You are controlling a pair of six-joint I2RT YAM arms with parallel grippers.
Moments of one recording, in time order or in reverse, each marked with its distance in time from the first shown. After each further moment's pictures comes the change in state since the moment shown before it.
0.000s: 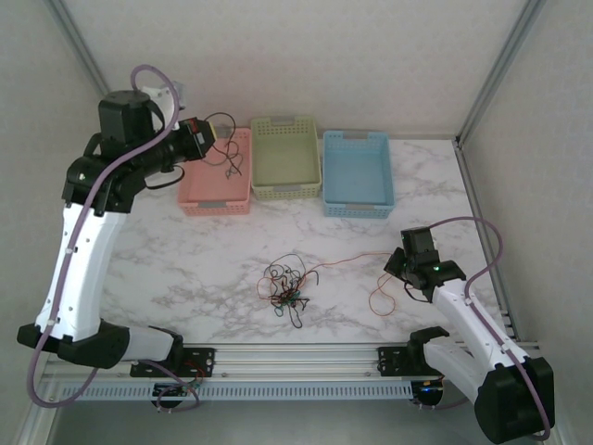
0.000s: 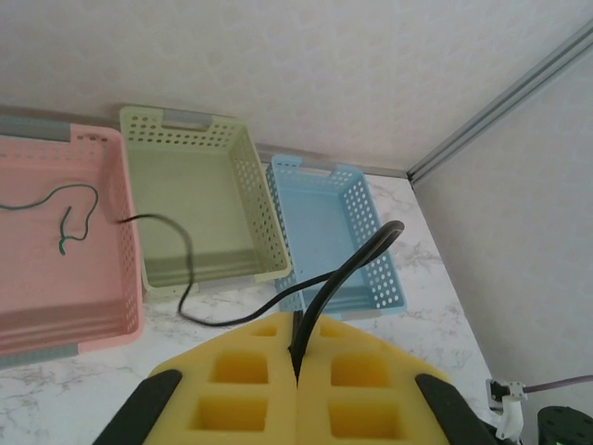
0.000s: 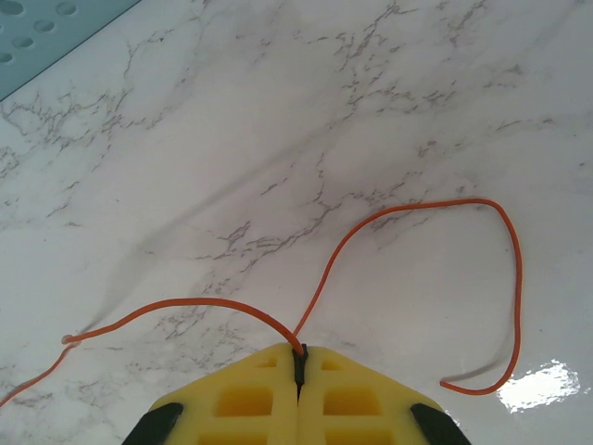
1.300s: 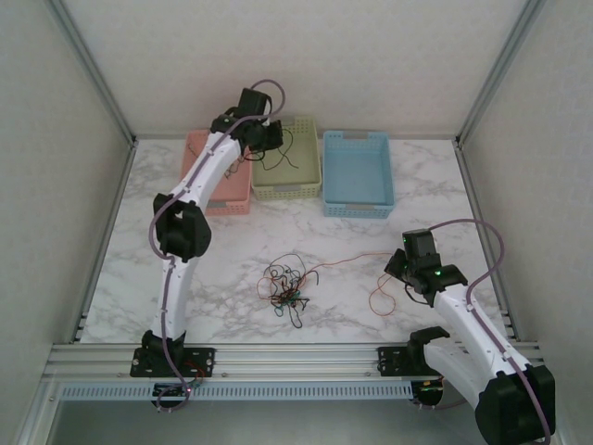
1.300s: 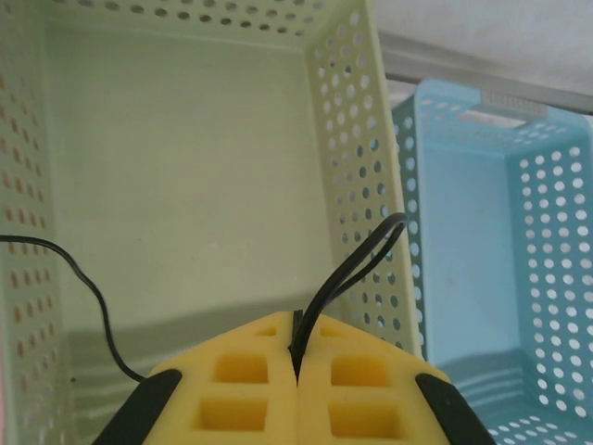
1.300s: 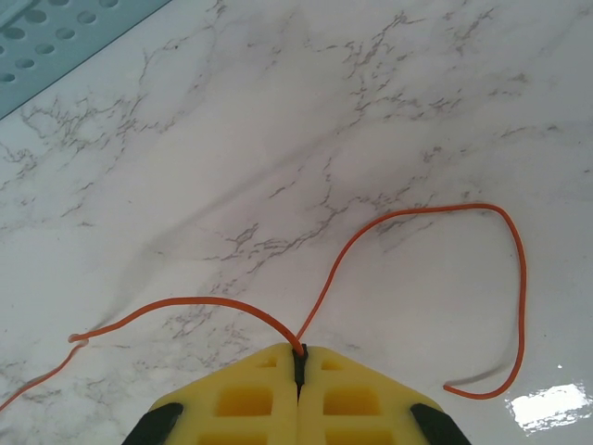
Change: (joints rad) left arm -0.077 0.985 0.509 0.092 -0.058 -0.039; right arm 0.000 -0.043 -0.024 0.019 -0.004 -0.008
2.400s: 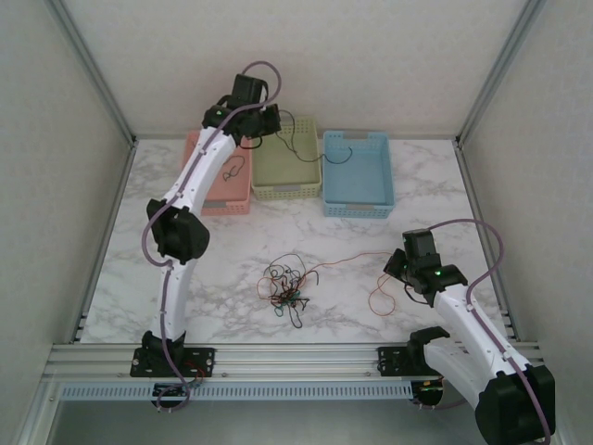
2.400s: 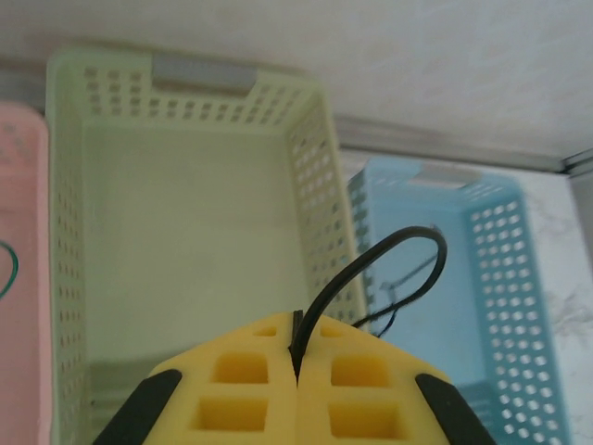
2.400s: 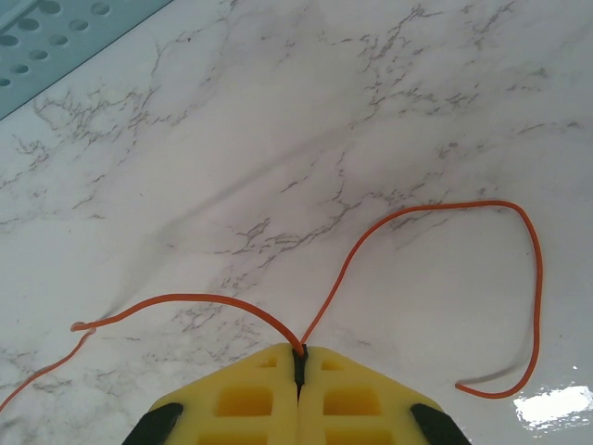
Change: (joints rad) left arm -0.003 -0.032 0.106 -0.041 -0.076 0.006; right arm 0.000 0.000 0.000 0.004 -0.022 -0.007
